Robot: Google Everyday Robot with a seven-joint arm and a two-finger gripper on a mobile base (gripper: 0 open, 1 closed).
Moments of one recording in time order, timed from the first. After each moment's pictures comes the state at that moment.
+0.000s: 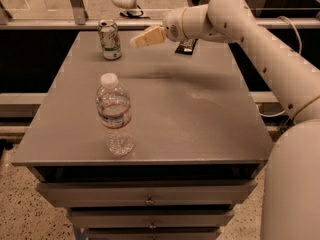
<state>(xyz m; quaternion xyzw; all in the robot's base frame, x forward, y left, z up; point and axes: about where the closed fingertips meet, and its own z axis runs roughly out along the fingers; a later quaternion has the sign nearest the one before) 0.793 0.008 0.933 -0.40 0.70 0.25 0.53</state>
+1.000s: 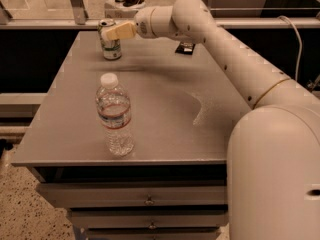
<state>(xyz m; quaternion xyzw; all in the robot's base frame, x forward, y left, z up) 0.833 0.088 0.934 -0.37 0.69 0.28 0.56</state>
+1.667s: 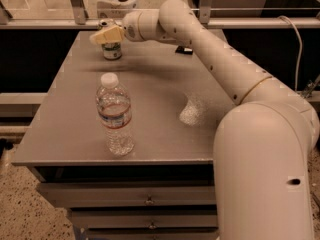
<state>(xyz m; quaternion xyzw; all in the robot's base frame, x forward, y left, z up) 0.831 0.130 0.921 -0.38 0.69 0.30 0.54</state>
